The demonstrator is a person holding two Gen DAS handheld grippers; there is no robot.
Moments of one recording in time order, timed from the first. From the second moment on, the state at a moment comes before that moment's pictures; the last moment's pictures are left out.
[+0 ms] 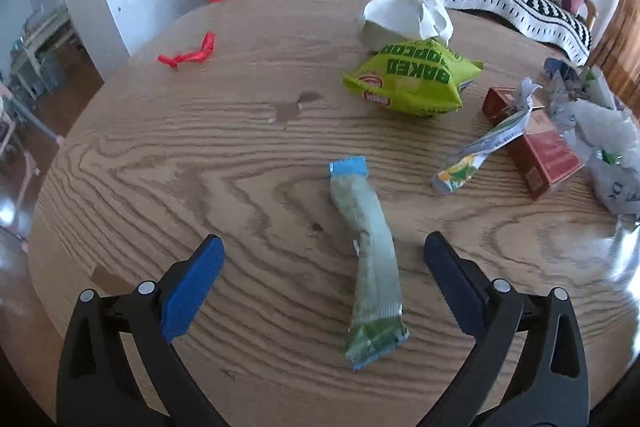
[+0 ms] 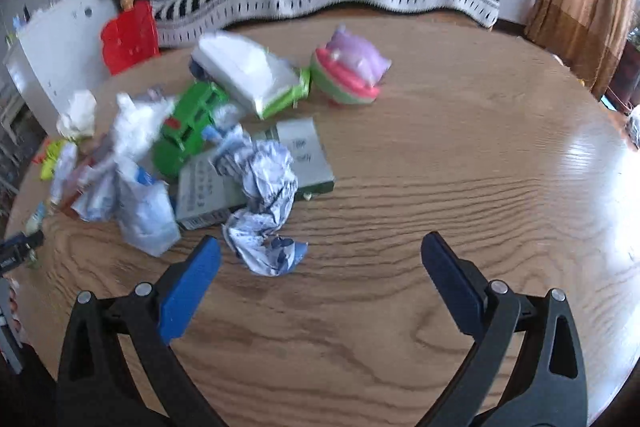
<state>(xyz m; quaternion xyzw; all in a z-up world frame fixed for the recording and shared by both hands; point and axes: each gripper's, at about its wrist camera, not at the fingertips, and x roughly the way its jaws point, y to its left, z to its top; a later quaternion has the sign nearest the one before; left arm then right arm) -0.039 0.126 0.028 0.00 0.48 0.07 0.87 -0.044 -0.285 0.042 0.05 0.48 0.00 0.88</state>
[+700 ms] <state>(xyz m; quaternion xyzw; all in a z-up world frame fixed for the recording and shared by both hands) -0.034 0.101 0.037 -0.02 0.45 -0.01 0.89 -0.040 -0.267 0.043 0.01 0.45 0.06 0.89</state>
